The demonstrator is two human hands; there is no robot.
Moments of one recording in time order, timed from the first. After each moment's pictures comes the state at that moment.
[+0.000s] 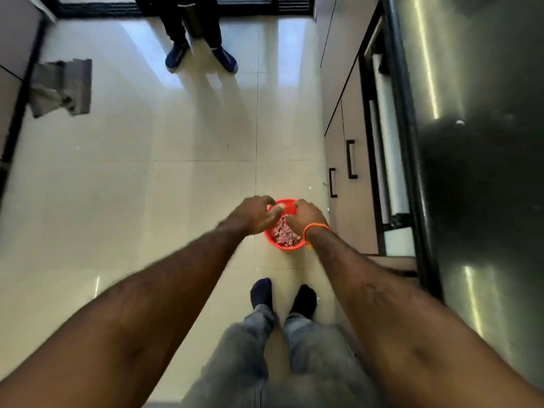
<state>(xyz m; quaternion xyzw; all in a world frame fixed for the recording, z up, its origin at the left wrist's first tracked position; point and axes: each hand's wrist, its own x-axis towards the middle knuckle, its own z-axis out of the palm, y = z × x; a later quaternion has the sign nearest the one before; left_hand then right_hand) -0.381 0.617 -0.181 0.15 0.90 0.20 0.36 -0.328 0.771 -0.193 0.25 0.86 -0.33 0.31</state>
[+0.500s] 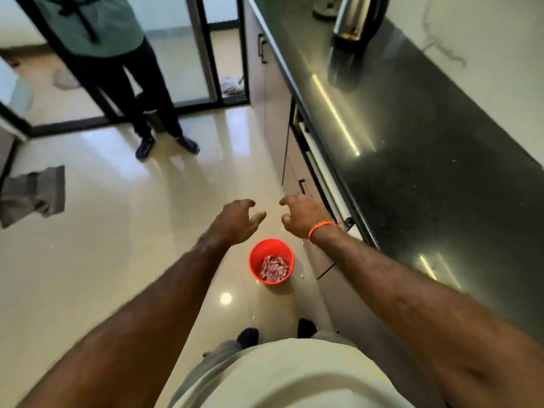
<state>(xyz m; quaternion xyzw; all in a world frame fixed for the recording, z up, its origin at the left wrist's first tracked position) -0.365 0.598 -0.026 0.27 0.92 0.21 0.20 -0.275 0.777 -0.002 0.15 0.96 -0.18 0.11</state>
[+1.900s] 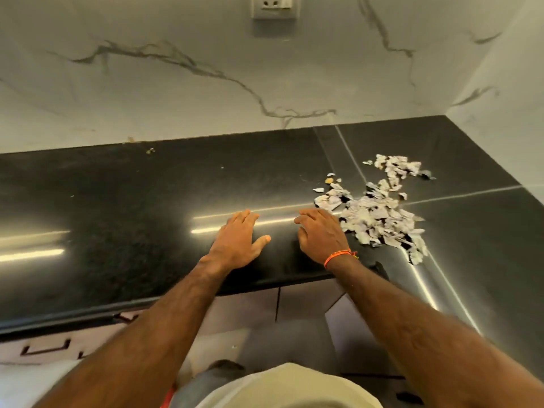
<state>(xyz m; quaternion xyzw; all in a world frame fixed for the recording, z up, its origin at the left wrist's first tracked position) 0.080 0.853 0.025 0.86 0.46 0.05 0.21 0.299 0.775 0.005 0.75 0.64 -0.02 -0.18</state>
